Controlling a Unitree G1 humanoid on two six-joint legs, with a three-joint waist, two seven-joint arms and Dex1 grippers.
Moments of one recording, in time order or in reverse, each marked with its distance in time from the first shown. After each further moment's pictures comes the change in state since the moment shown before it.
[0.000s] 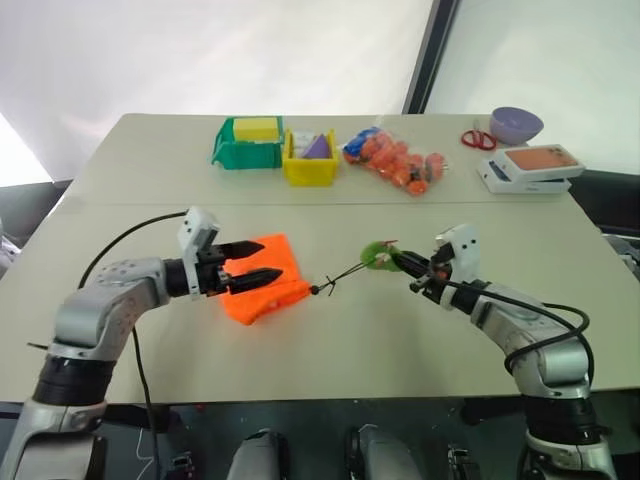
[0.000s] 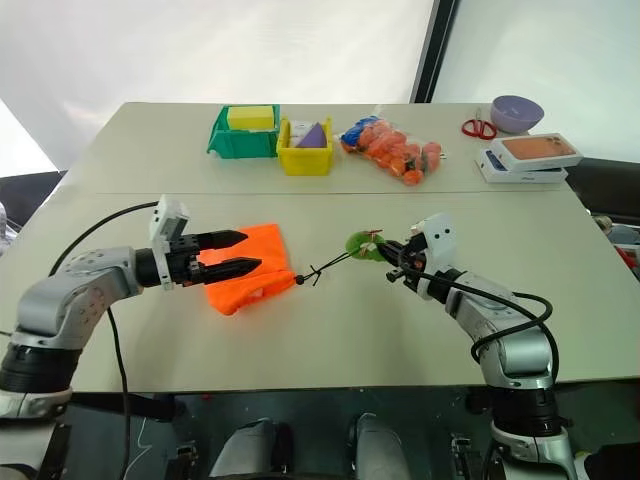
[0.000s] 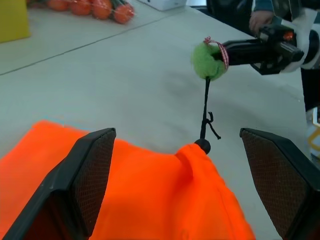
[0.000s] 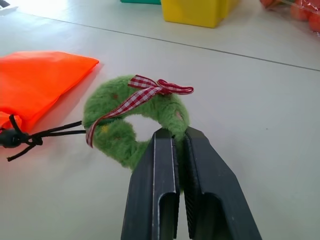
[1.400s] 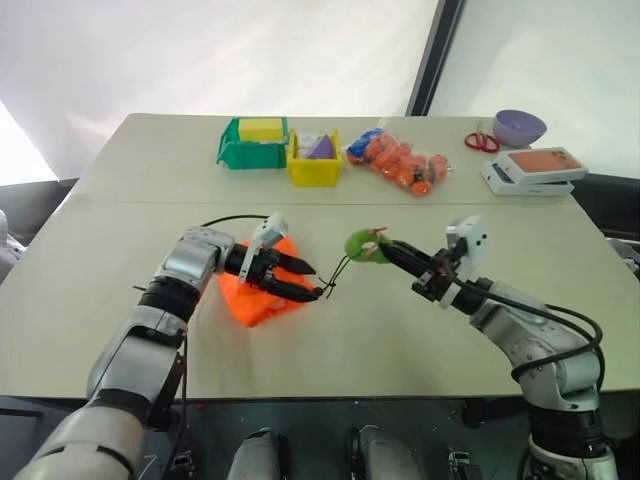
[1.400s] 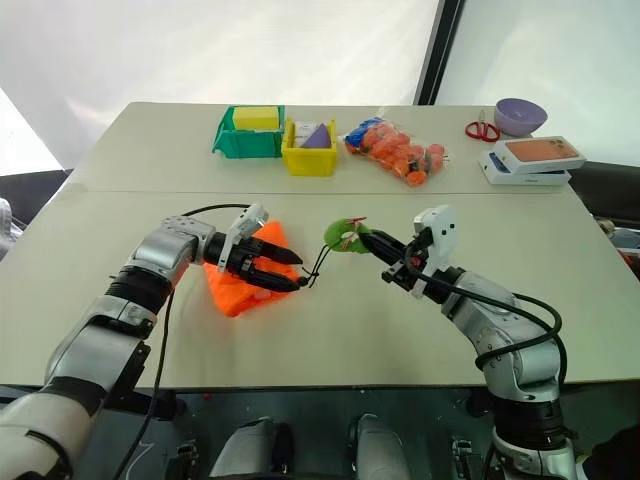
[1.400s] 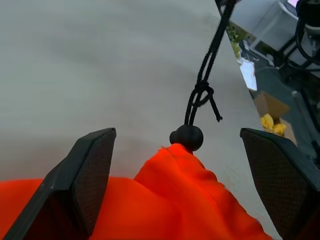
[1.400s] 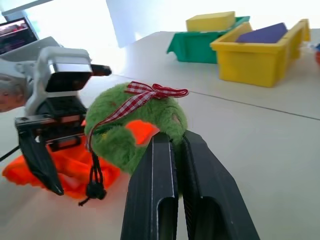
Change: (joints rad) left arm -0.467 -0.241 -0.289 0.779 0.387 -0.249 -0.577; right arm 0.022 0.011 0.005 -0.115 0.188 -0.033 0.041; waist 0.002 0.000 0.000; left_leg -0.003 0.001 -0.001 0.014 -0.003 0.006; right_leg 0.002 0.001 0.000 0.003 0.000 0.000
